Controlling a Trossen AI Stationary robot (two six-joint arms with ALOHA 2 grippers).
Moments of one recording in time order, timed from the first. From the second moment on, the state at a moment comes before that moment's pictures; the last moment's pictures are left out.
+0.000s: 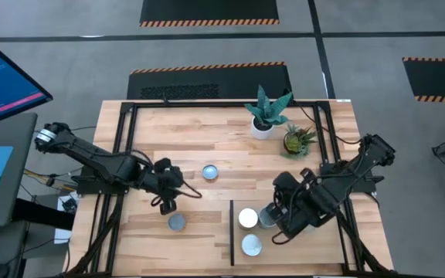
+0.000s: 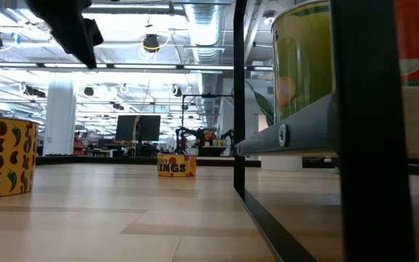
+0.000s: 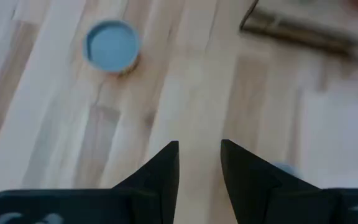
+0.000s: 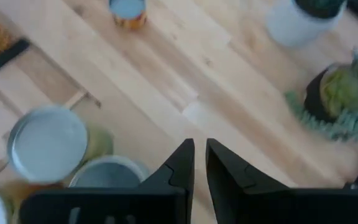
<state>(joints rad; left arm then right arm) -0.37 1.24 0.99 -0.81 -0.22 -0.58 0.64 1.66 1.67 -1.57 0.59 1.44</state>
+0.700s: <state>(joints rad) -0.13 1.56 1.06 -0.74 0.07 -0.29 0.65 1.65 1.71 -1.57 0.63 1.44</state>
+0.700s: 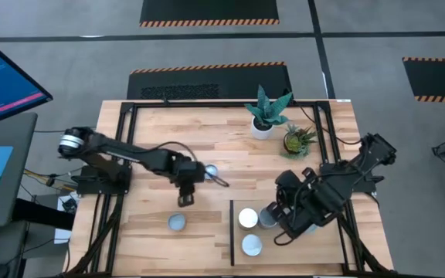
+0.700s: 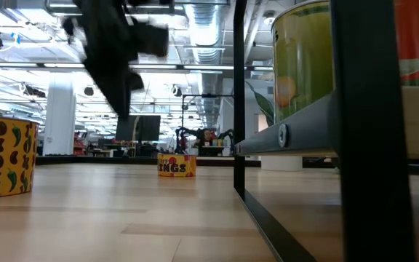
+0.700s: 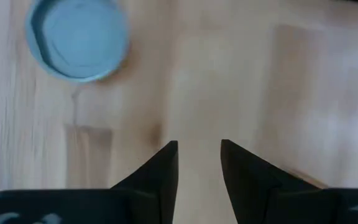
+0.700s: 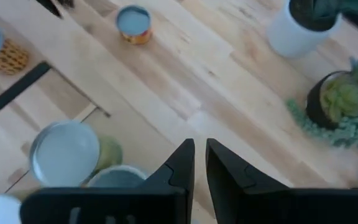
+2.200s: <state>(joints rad) -0.43 1.75 1.12 -0.73 -0.09 -0.59 0.72 1.65 1.71 -1.57 0.54 1.49</state>
